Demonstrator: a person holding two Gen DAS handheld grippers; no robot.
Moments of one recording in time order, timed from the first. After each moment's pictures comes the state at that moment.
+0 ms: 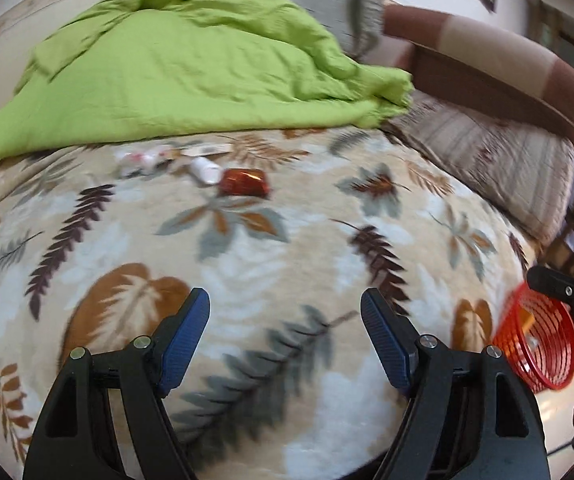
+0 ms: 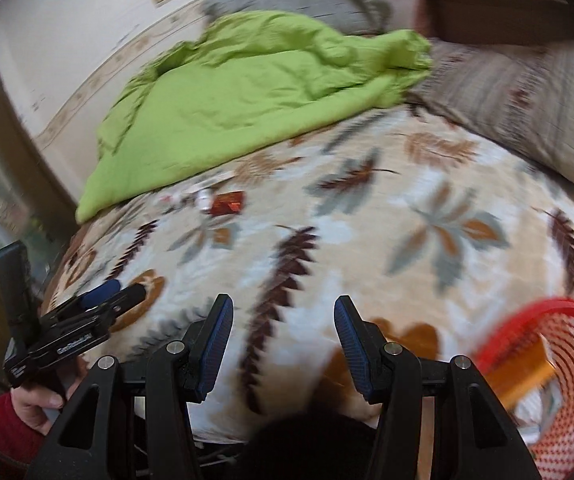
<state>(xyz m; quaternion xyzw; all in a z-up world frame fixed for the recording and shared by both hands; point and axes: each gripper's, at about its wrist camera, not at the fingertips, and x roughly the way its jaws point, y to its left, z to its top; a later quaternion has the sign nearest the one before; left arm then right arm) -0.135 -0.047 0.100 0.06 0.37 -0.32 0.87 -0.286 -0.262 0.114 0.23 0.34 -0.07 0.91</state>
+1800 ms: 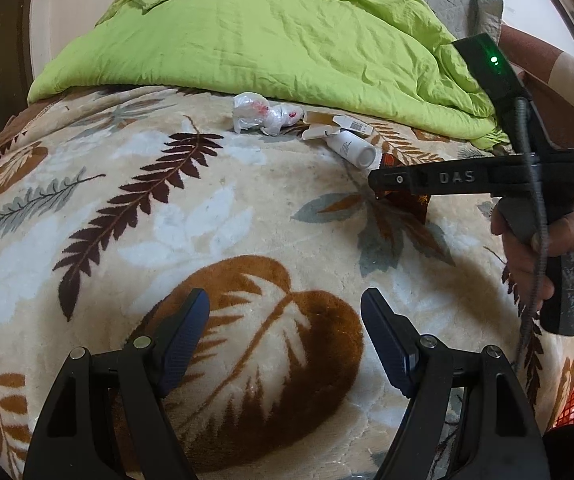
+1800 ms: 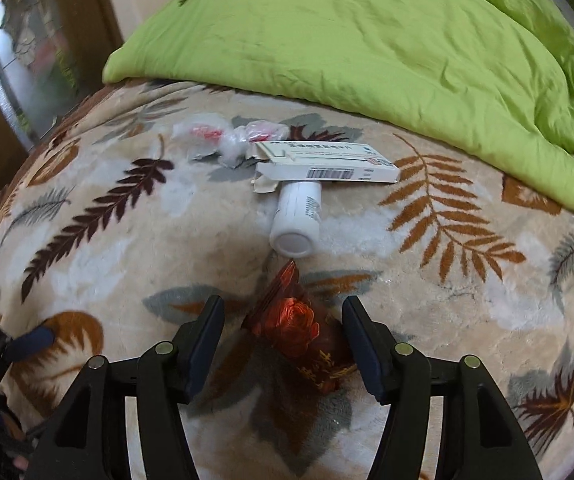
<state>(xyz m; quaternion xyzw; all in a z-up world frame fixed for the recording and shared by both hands) -0.041 0.003 0.035 0.01 0.41 -0.19 0.89 0.052 -0.184 0.039 0.00 0.47 0.12 0.88</state>
